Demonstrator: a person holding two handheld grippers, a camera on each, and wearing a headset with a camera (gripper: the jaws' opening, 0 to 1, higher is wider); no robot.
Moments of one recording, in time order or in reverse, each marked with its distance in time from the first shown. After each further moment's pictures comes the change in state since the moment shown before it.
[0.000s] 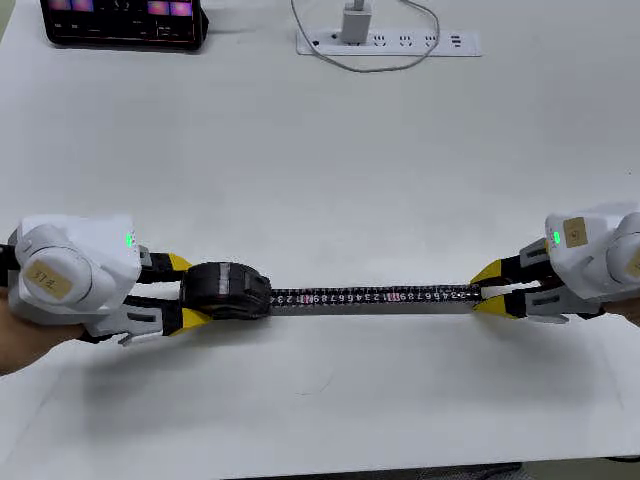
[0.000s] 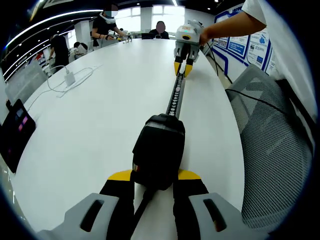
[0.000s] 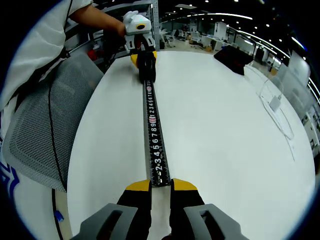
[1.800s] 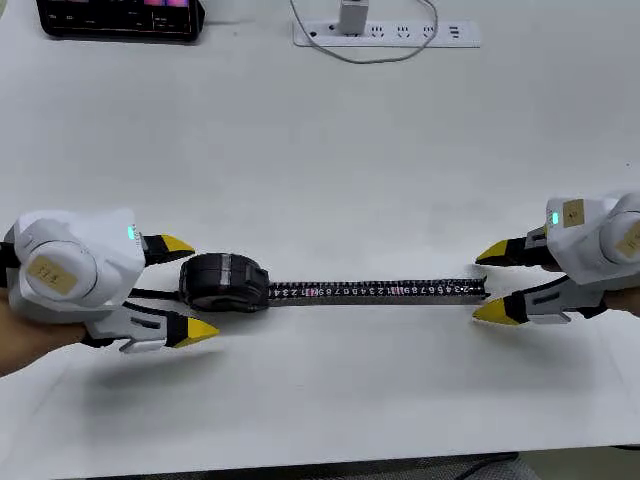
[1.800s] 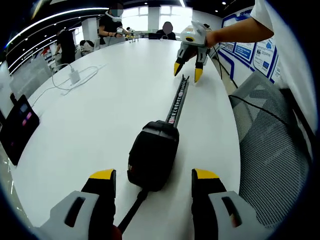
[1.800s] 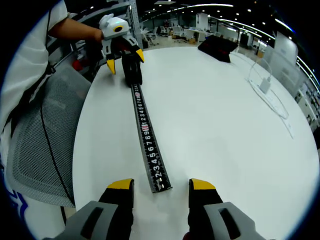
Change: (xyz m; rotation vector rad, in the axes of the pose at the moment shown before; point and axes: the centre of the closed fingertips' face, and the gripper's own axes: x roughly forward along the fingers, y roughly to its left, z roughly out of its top) left arm -0.007 -0.006 0.007 -0.059 0.001 0.039; right arm -0.006 0.000 0.005 0.186 -0.008 -0.039
